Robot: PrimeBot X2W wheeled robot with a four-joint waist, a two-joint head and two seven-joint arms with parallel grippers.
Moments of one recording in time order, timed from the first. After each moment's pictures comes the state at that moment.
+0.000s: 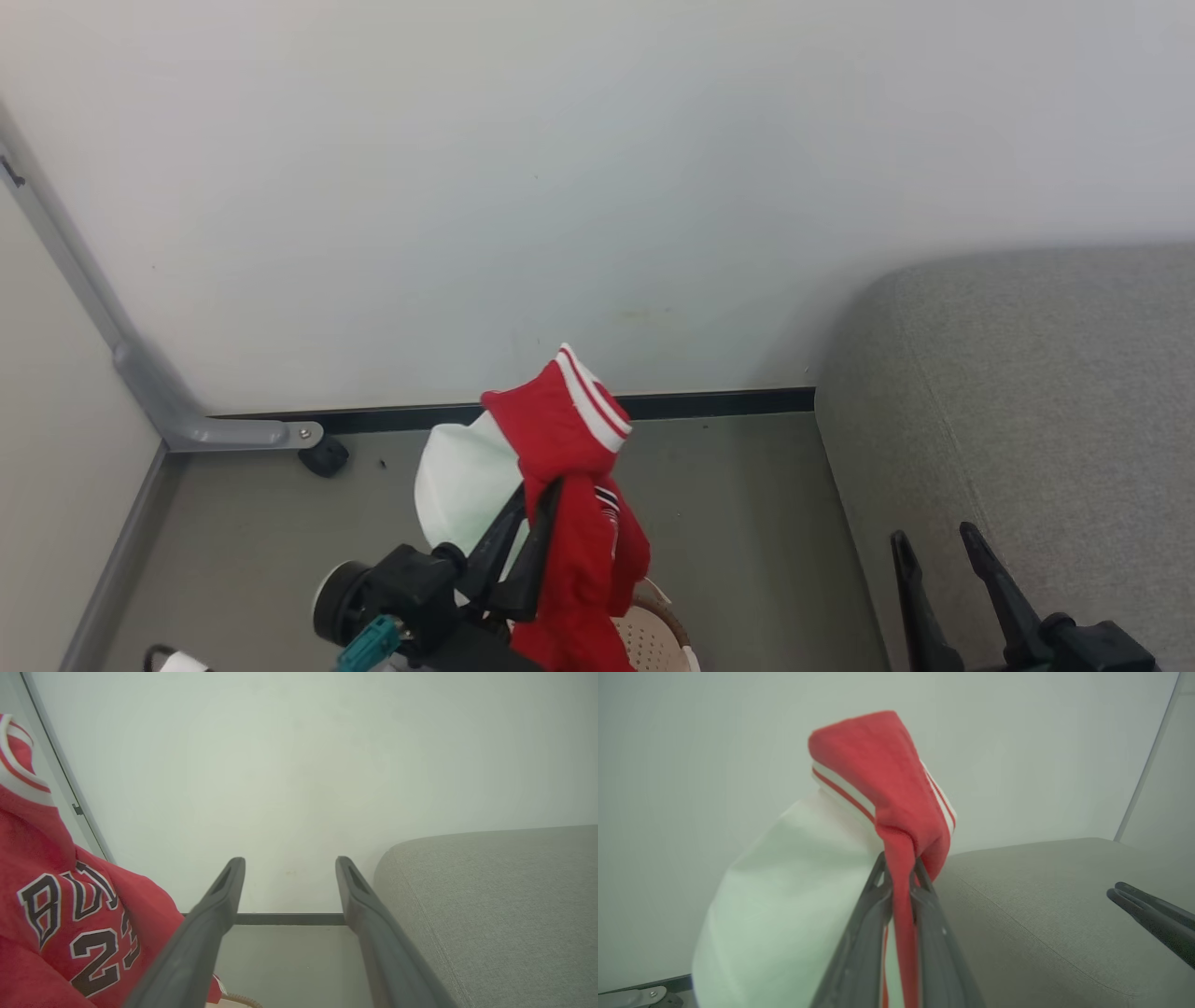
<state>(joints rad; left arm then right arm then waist) -0.24 0.13 -0.51 0.17 -0.47 0.01 -0.22 -0.01 -0.15 0.18 0.13 0.27 0.04 -0.25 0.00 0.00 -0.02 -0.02</state>
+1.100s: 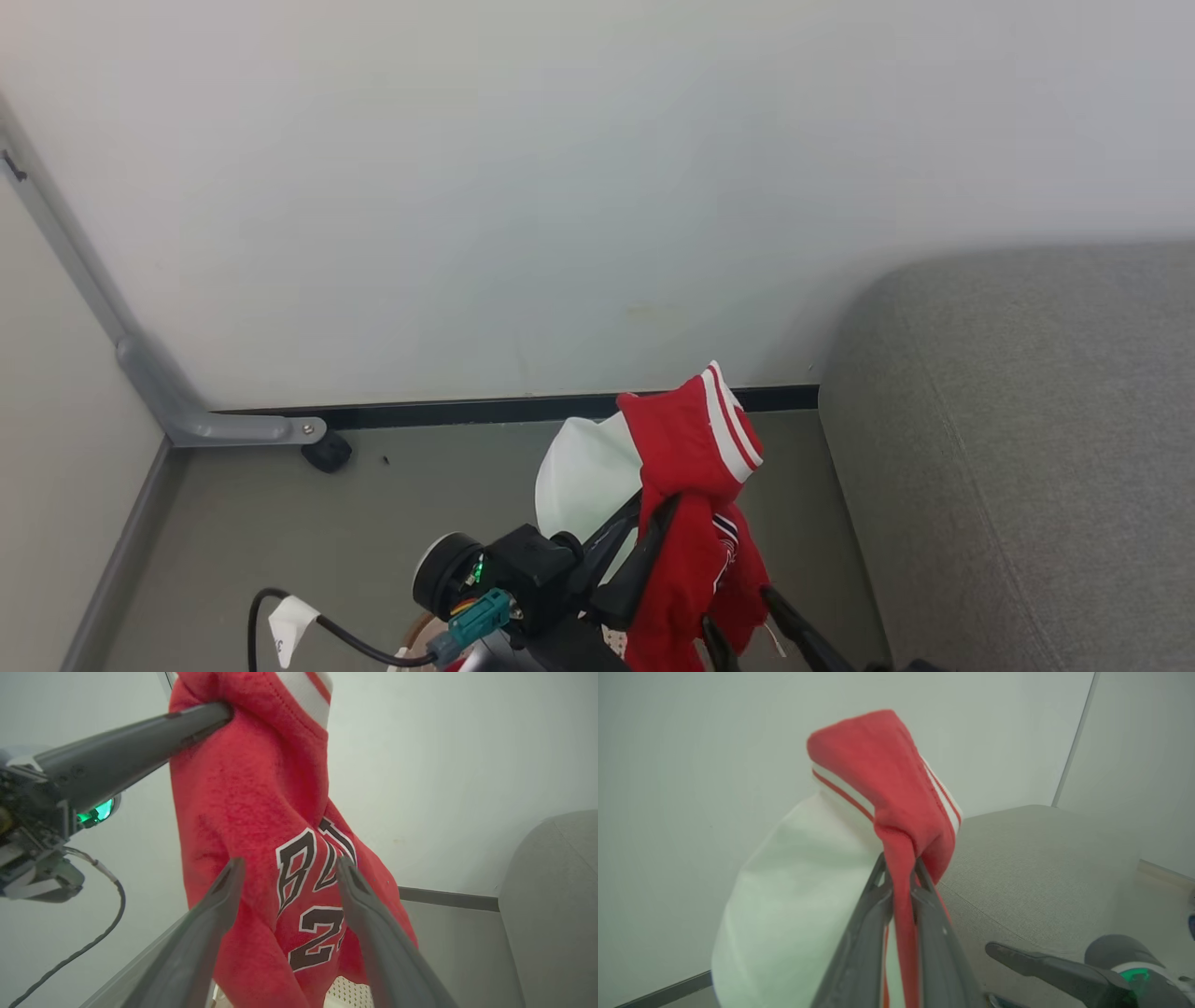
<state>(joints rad) -0.33 0.06 -0.67 0.21 -0.47 -0.05 -0.13 0.01 -0.08 0.45 0.09 0.26 0.10 -0.18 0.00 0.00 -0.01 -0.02</state>
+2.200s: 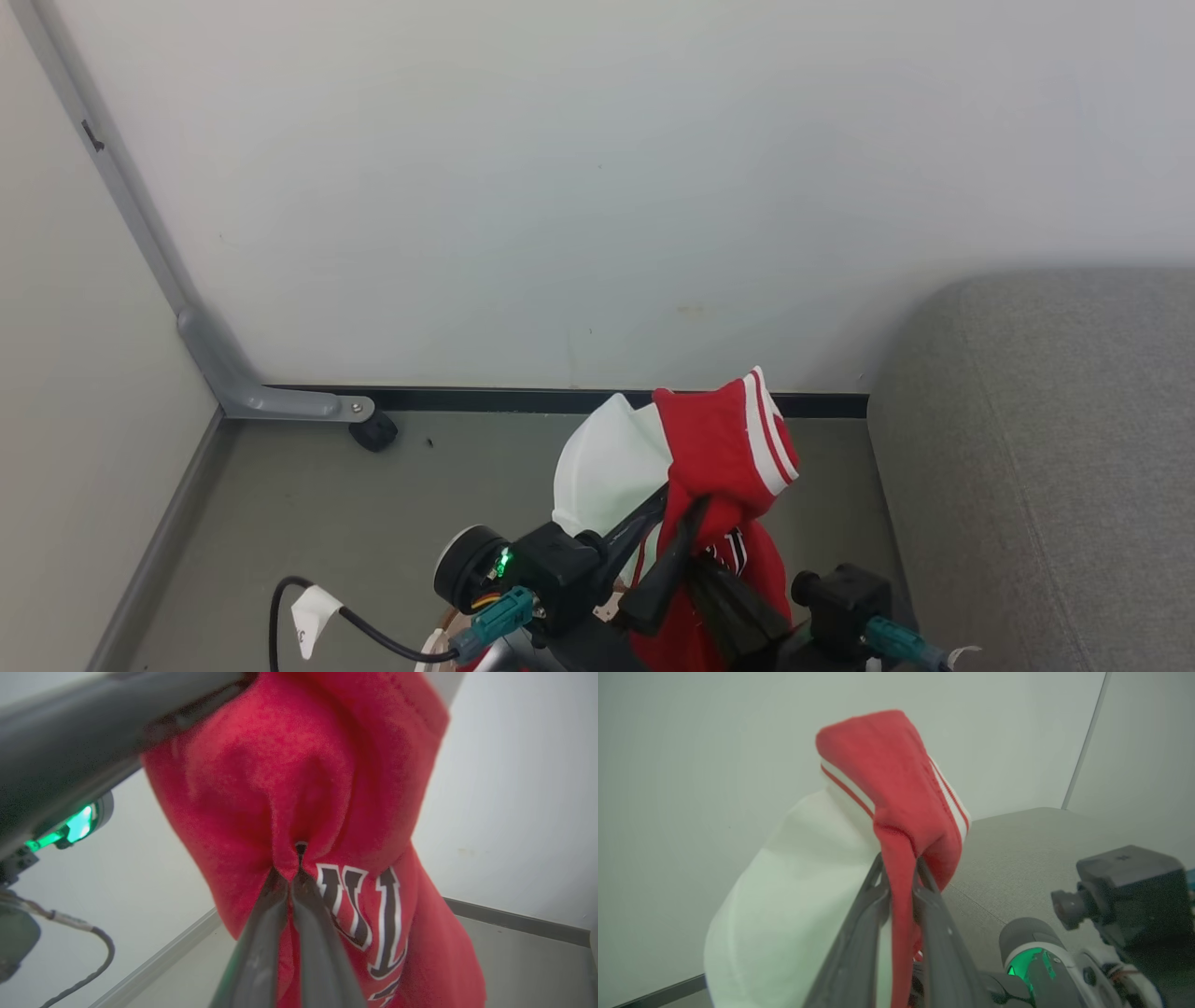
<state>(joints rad) -0.36 0.06 -0.71 0.21 -0.48 -0.05 -0.13 -0.26 -0.06 0.60 0.36 0.39 0.11 -0.20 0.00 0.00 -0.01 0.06</state>
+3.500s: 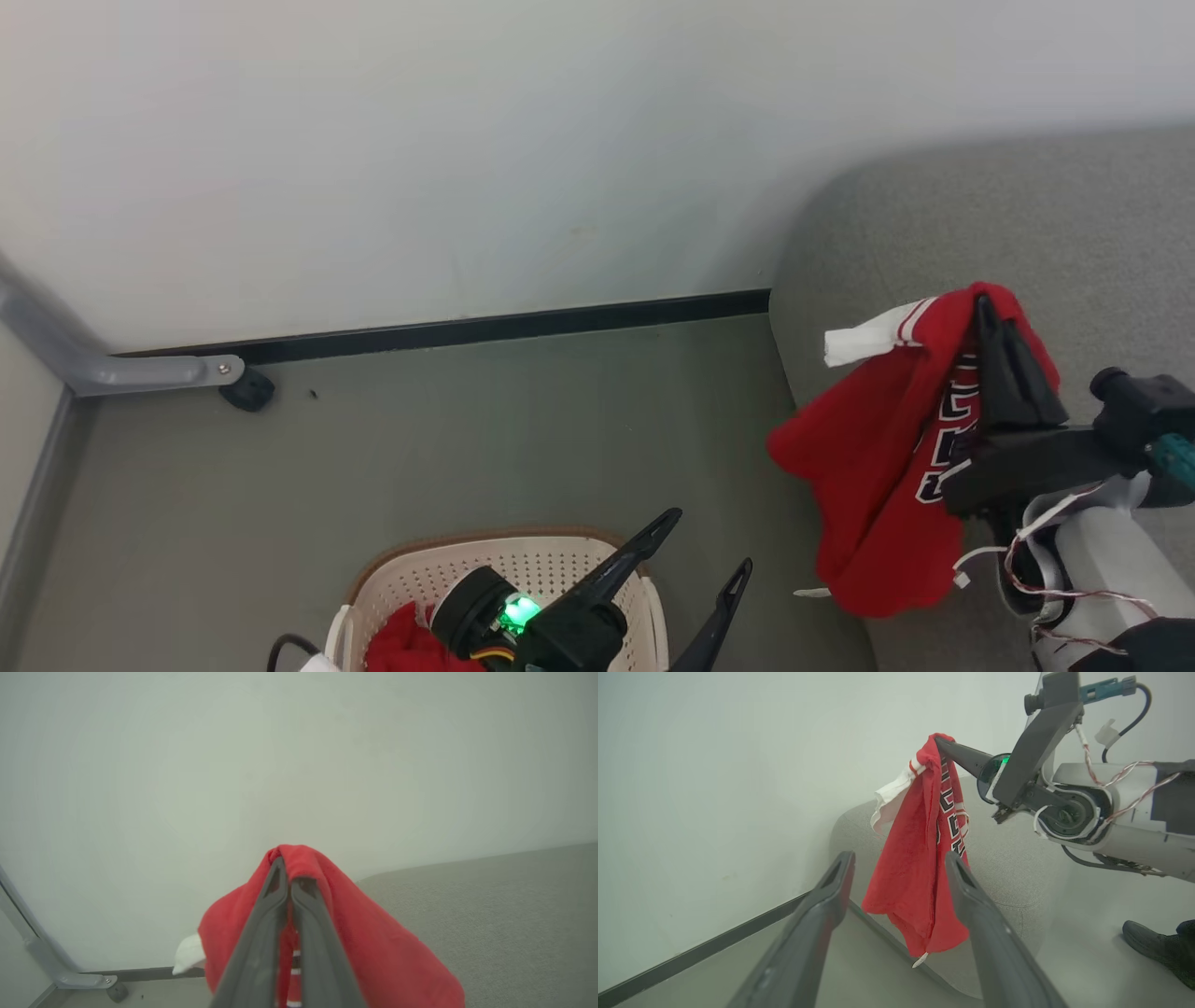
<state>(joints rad) -0.28 0.13 -0.78 0.04 -0.40 0.02 -0.10 -0.49 -0.23 0.24 0.42 0.43 0.00 -0.25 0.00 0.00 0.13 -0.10</state>
